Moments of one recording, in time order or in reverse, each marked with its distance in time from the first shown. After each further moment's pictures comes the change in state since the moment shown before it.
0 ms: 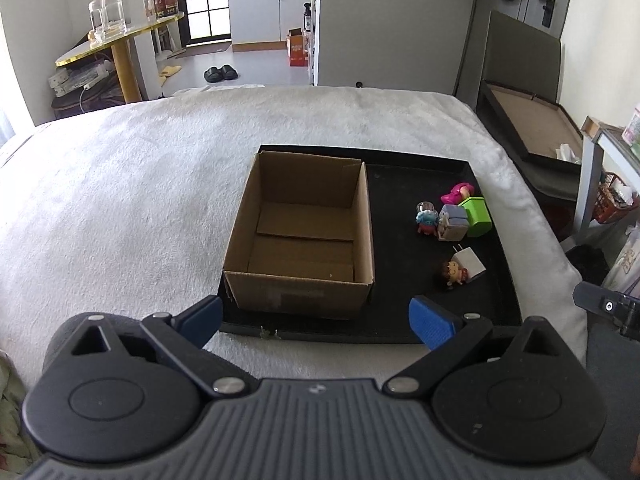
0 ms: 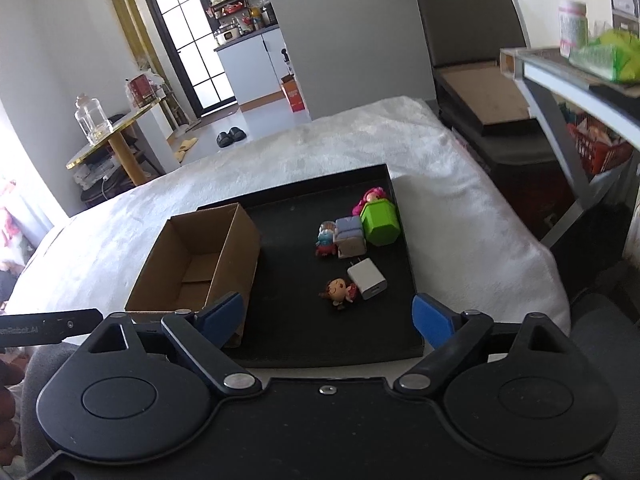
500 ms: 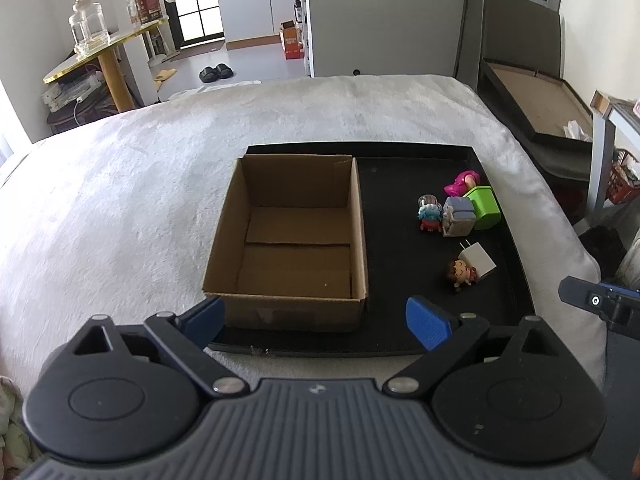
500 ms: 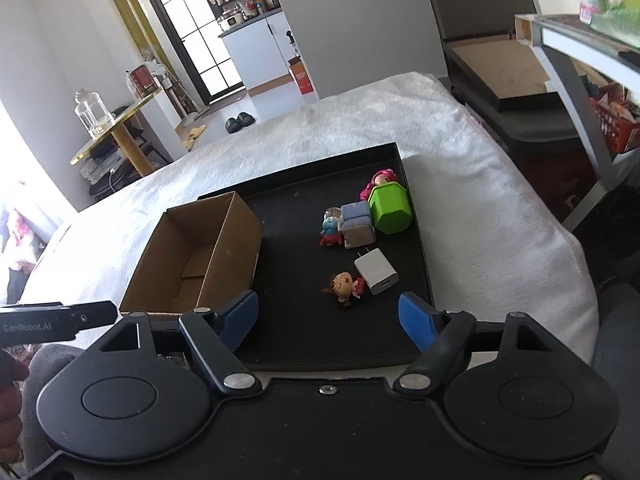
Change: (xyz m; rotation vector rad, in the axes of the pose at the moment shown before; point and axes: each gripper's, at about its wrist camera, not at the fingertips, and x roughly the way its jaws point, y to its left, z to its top) left arm 0.033 -0.028 0.018 0.066 0.030 0.040; right arm 0.038 -0.014 0.008 0.028 0.063 0.054
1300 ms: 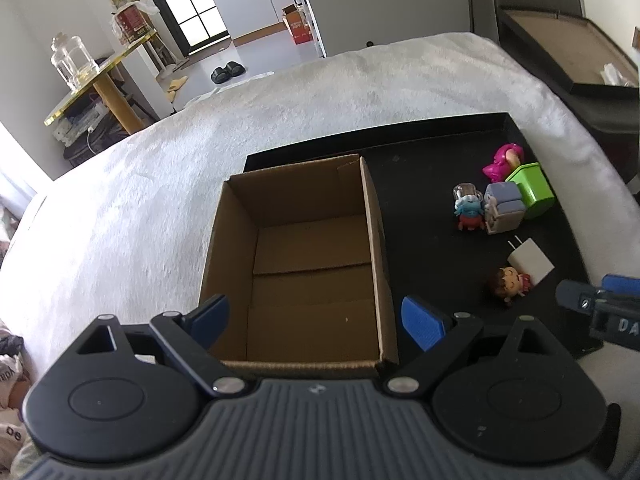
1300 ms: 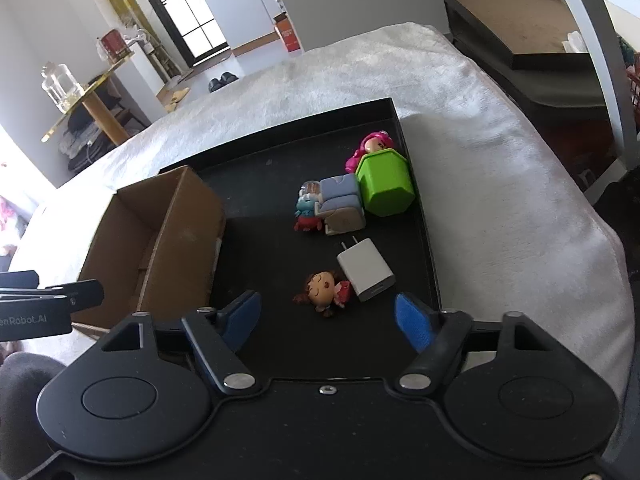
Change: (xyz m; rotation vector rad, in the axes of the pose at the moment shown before) left arm 0.073 -0.044 0.040 0.155 0.065 0.177; right arm 0.093 -0.016 0.016 0.012 0.143 -0.038
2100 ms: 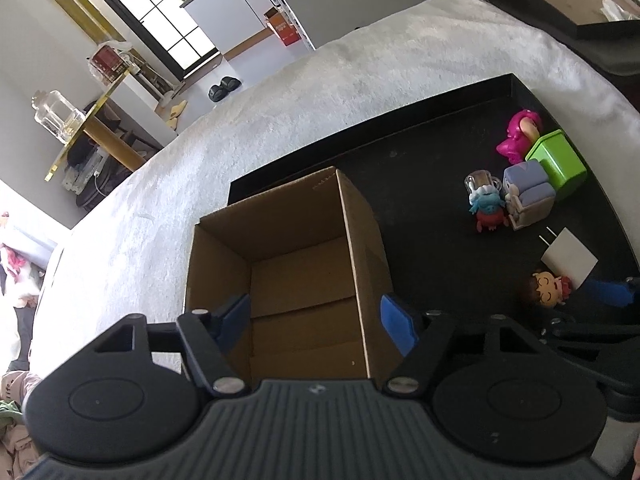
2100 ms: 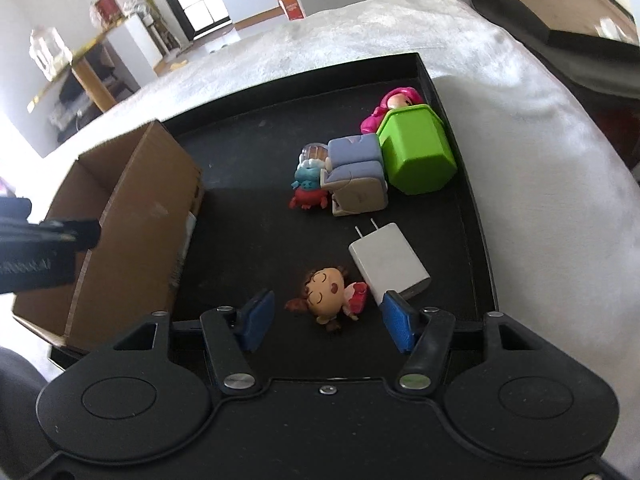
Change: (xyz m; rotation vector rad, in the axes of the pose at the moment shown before) left arm 0.050 -0.046 0.026 0.169 0.012 0.104; right arm 0.070 0.013 -0.005 -0.048 0.061 -0.010
